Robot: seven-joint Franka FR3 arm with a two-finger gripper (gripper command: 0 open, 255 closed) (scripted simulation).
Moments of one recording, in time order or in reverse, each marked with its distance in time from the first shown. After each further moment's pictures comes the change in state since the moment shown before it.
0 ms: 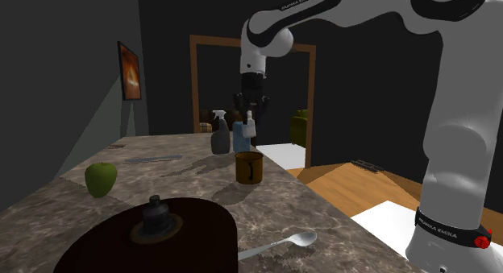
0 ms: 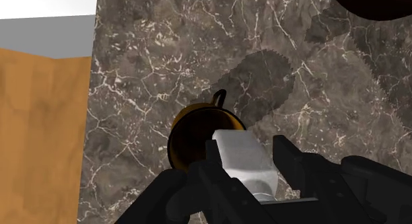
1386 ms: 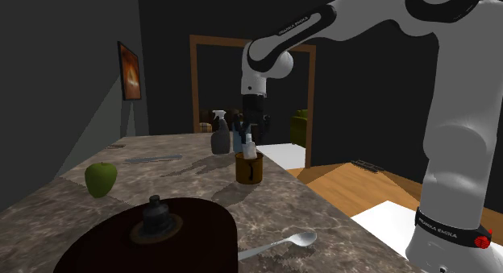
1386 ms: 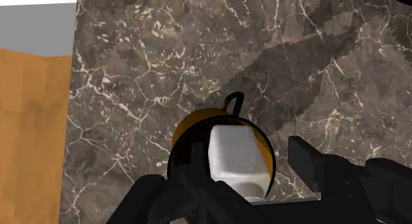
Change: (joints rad) arm 0.003 0.031 0.002 -0.150 -0.003 0.178 -0.018
